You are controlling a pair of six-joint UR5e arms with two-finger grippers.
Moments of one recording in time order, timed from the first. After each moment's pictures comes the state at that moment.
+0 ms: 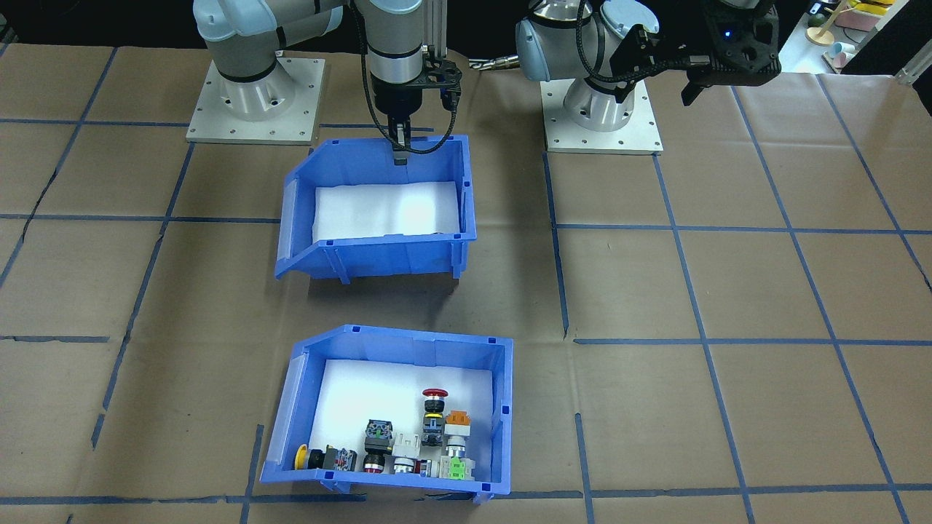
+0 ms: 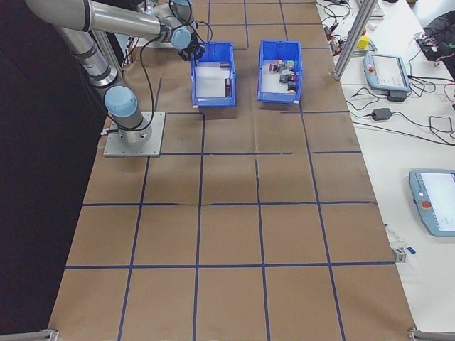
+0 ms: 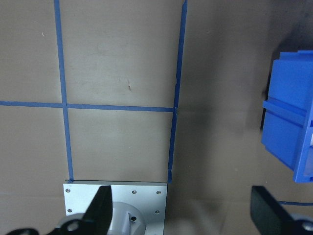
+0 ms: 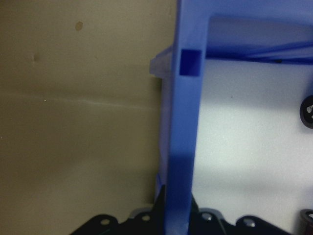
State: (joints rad) left arm -1.41 -1.34 -1.66 -1.87 1.52 0.09; right arm 2.16 -1.68 2.22 -2.16 -1.61 -1.09
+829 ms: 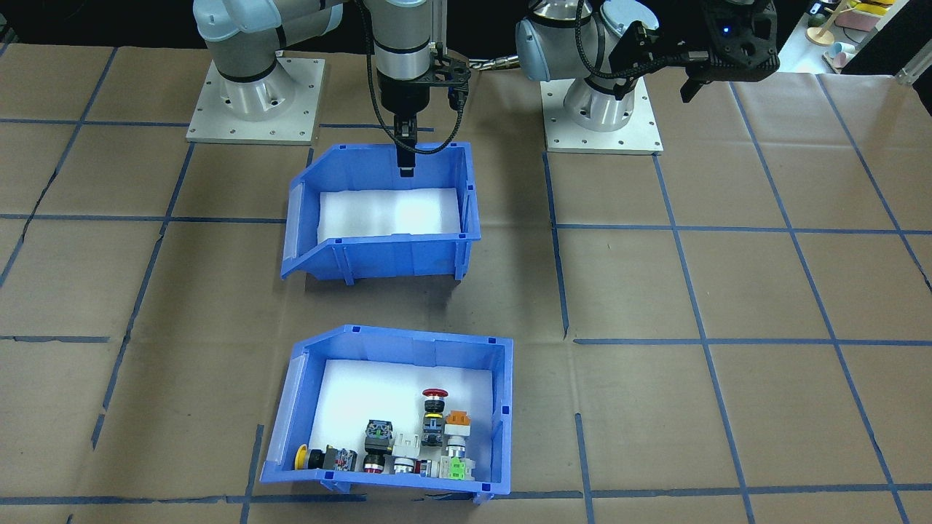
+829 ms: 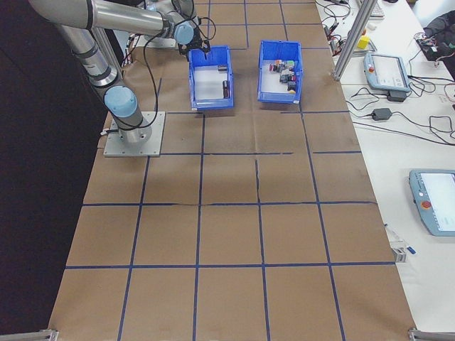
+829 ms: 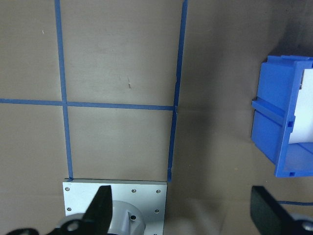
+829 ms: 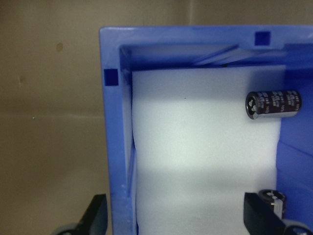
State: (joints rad) left arm -1.41 -1.33 -1.67 -1.87 1.52 0.09; right arm 2.16 -1.68 2.13 -2.08 -1.62 -1.02
